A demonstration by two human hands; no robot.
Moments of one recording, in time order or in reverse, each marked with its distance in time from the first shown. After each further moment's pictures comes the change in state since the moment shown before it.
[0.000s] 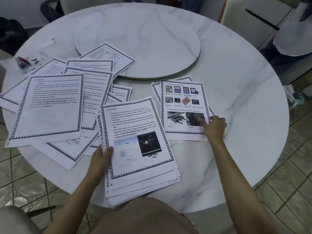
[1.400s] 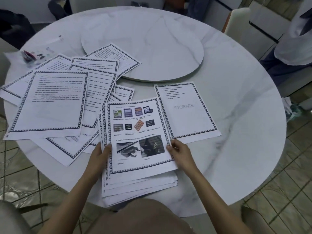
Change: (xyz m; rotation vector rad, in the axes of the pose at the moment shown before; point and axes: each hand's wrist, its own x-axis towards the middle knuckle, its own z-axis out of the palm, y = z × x) left_hand 0.001 -0.003 0.001 -0.014 0.017 0.071; right_hand -0.104 -0.002 0.039 0.461 -0.572 -0.294
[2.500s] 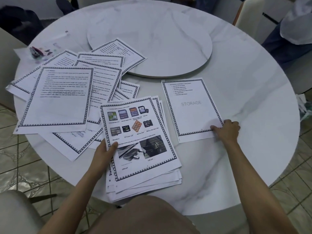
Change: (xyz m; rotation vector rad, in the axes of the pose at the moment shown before) left_hand 0.000 -0.002 0.000 0.065 -0.004 0.012; right_hand 0.077 0.012 -0.123 -0.652 0.459 0.354
